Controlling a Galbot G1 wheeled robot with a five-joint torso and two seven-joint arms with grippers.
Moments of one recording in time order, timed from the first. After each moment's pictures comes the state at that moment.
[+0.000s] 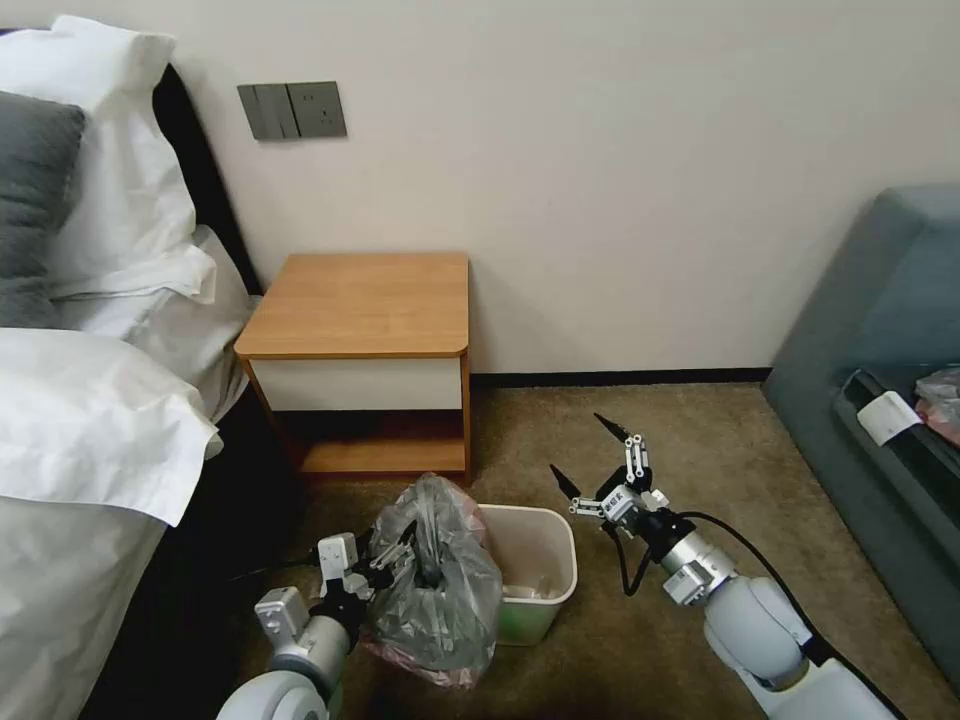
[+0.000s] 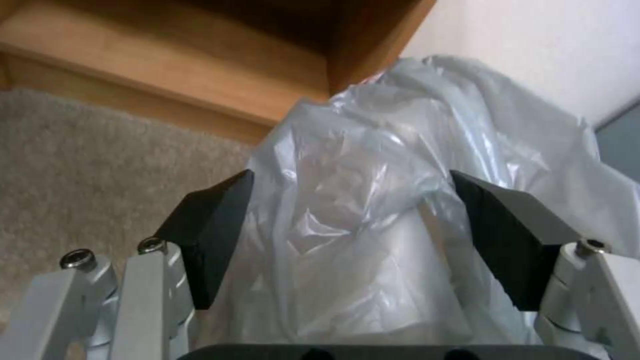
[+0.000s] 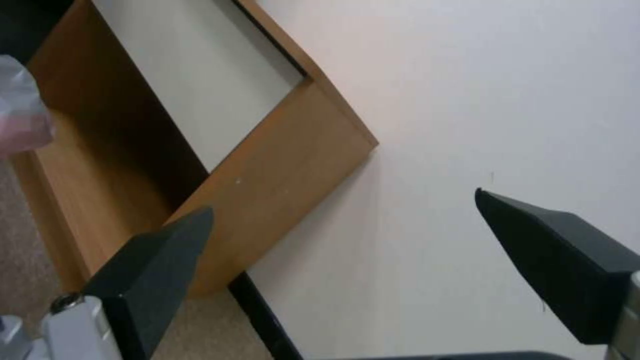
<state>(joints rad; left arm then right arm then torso) 1.67 -1.47 -0.54 -2.05 -0.49 0.38 0.07 -1.35 1.03 0.30 1.83 -0.42 0.37 -0.02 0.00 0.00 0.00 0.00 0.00</state>
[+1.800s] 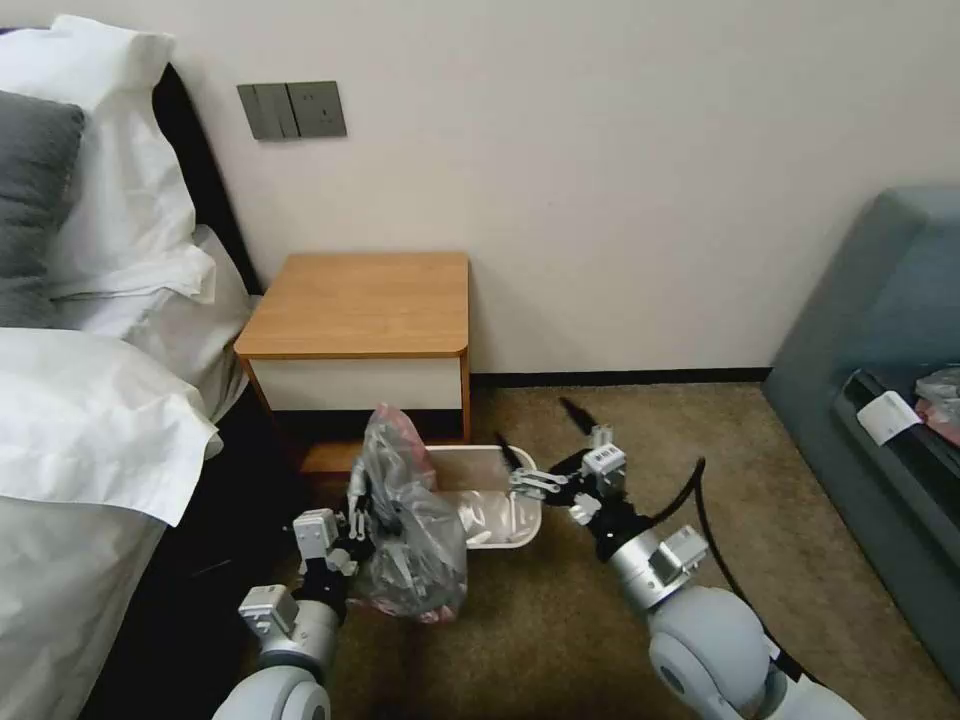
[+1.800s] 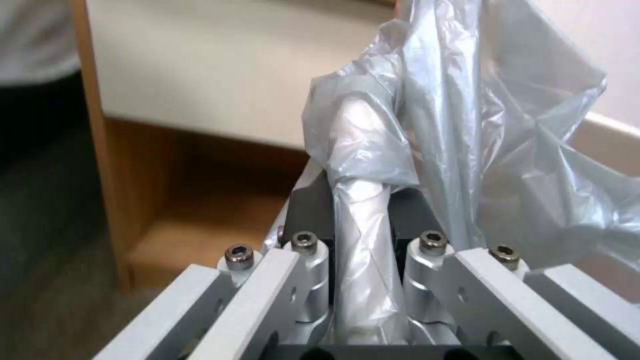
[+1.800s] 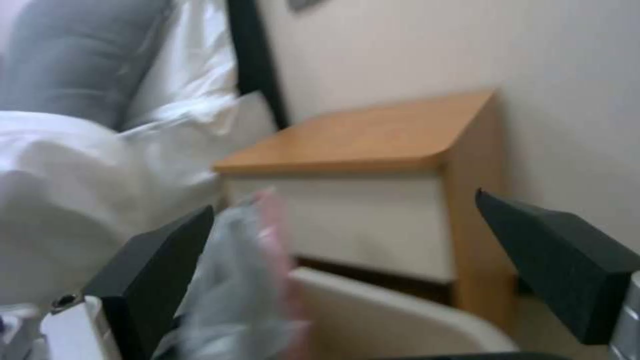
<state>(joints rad) 1.67 -1.56 -0.58 -2.11 -0.23 0.05 0.07 -1.26 1.01 -0.02 2.23 0.58 -0.12 0.16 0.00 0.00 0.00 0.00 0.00</state>
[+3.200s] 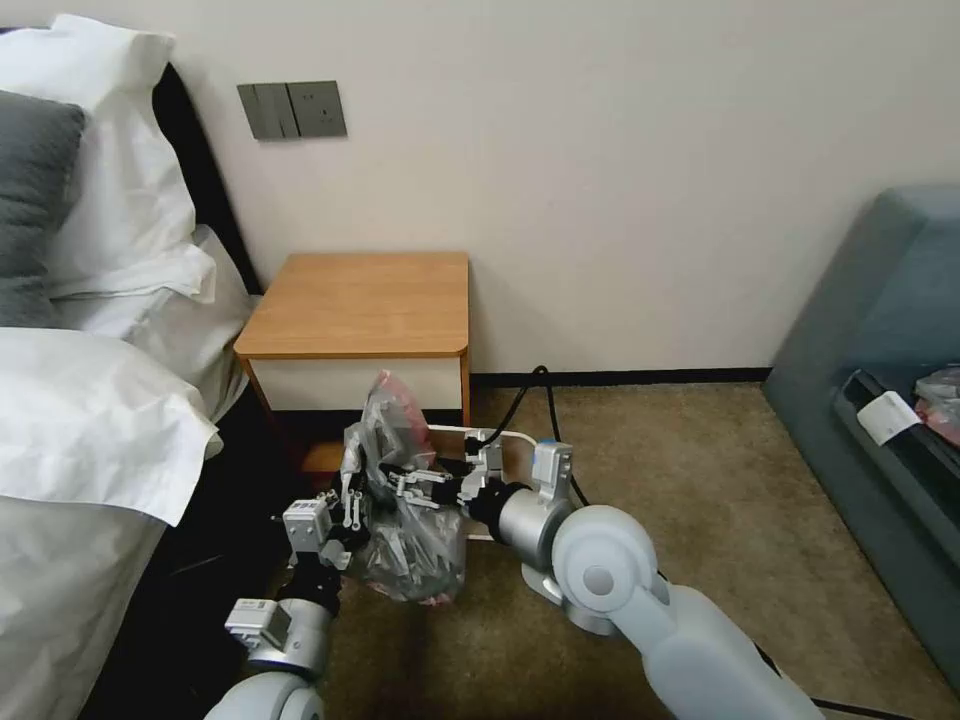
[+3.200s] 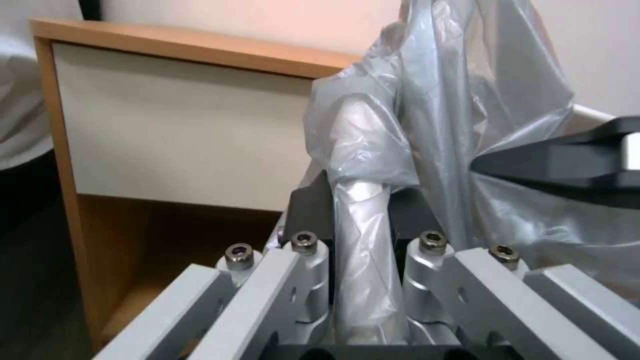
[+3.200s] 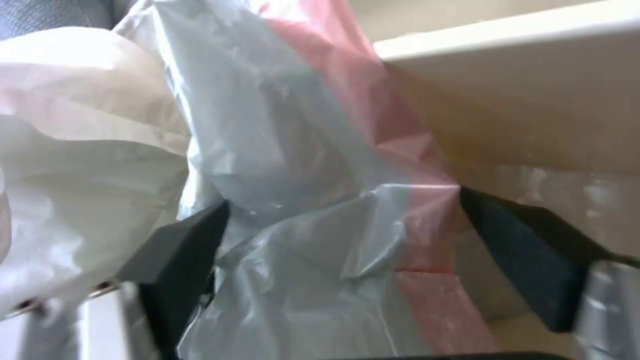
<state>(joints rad) 1.70 -1.57 -0.58 -2.14 -0.19 -0.05 0.15 -0.96 1.21 -0.17 2.04 1.08 -0.54 0.34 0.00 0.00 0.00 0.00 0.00</state>
